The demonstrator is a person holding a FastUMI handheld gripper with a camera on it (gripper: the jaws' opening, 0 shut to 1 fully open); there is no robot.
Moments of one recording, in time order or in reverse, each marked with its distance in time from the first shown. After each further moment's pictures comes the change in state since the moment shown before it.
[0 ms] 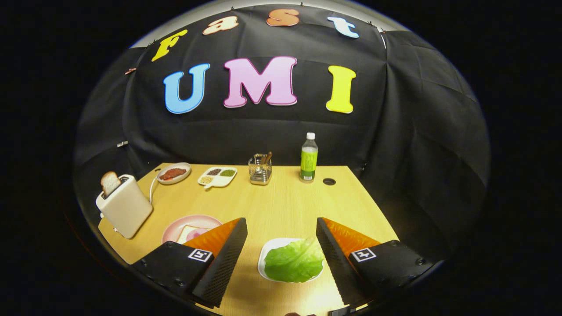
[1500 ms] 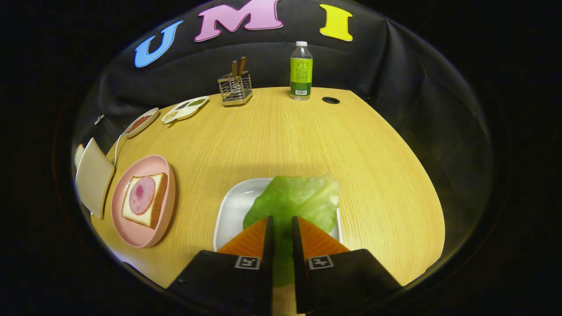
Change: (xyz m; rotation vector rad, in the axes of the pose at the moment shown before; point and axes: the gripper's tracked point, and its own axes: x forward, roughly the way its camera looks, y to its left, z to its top) arm 0.086 -0.027 -0.150 0.062 0.405 -0.038
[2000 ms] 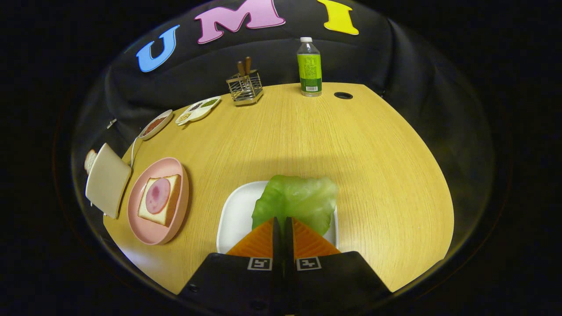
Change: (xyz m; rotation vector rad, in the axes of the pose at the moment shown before) arm -0.007 0.006 0.011 -0.016 0.021 0.139
